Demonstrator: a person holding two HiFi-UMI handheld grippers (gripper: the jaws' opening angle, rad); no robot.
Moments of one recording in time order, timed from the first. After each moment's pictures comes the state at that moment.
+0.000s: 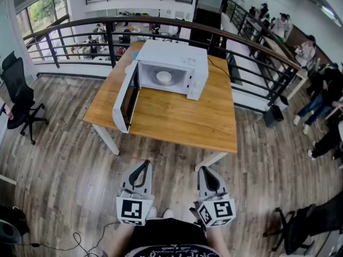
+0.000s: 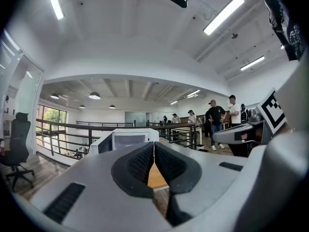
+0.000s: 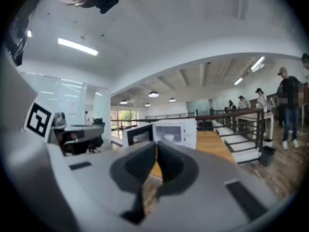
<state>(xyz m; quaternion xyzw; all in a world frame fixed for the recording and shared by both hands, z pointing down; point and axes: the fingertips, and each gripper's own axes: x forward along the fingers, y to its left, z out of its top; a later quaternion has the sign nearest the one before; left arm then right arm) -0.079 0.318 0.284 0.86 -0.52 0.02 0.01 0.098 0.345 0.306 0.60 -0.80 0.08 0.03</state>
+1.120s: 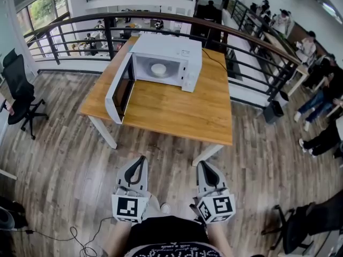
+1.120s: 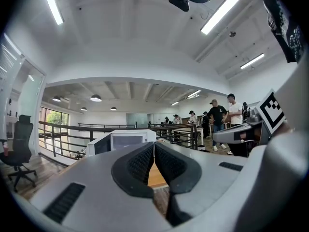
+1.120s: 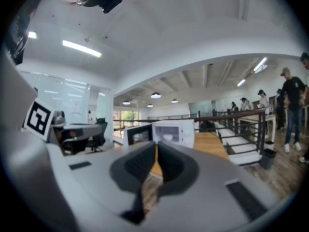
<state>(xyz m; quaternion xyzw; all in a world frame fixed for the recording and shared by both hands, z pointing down) -0.049 0.347 0.284 0.85 -0.53 0.02 0.00 0.134 0.366 0.308 0.58 -0.81 0.07 0.03</state>
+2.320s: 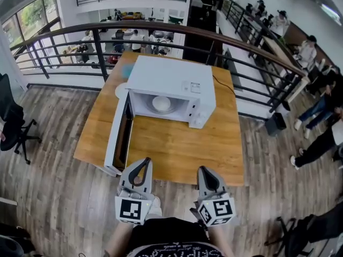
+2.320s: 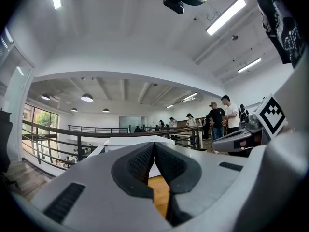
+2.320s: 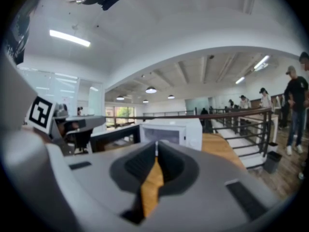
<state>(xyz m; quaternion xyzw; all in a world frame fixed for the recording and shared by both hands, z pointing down) -0.071 0.080 0.266 0.87 -0.49 0.00 -0.01 0.098 0.115 0.312 0.60 -0.79 0.08 0.05</state>
